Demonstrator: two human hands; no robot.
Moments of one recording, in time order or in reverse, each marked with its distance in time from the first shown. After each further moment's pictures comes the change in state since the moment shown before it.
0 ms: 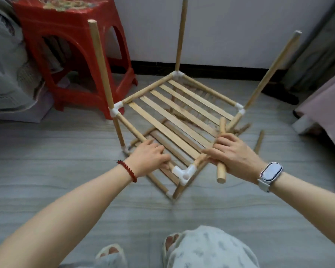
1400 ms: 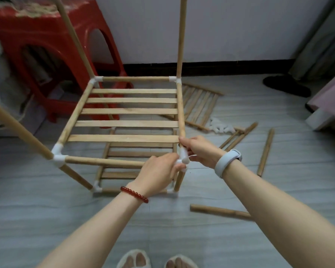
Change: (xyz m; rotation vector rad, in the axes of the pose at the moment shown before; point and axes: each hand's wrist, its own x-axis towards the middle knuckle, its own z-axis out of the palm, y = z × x) left_hand 0.052 0.047 -0.009 -0.547 0.135 -0.277; right_hand 0.067 0.024 0.081 1.463 -0.231 1.296
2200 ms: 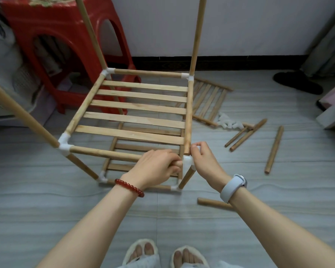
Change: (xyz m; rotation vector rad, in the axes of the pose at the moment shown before) left_hand -0.023 -0.021 -0.026 0.002 -0.087 0.045; right_hand -0.021 0.045 0.040 -0.078 0.221 -0.207
